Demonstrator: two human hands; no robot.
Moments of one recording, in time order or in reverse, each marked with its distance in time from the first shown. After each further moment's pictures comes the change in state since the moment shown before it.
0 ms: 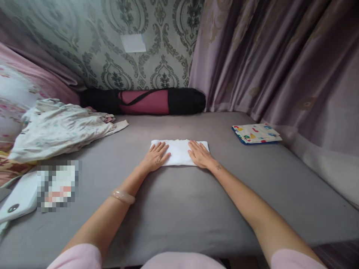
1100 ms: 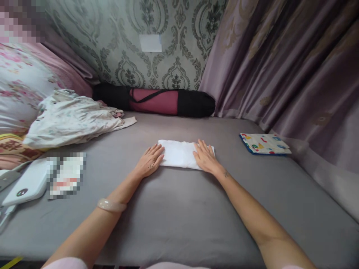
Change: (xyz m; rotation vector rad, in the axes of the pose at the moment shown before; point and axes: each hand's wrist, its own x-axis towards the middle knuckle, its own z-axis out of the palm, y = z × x) left_hand -0.044 -0.022 -0.007 -0.085 0.118 -0.091; right_hand 0.003 -0.014 -0.013 -0.044 0.020 0.078
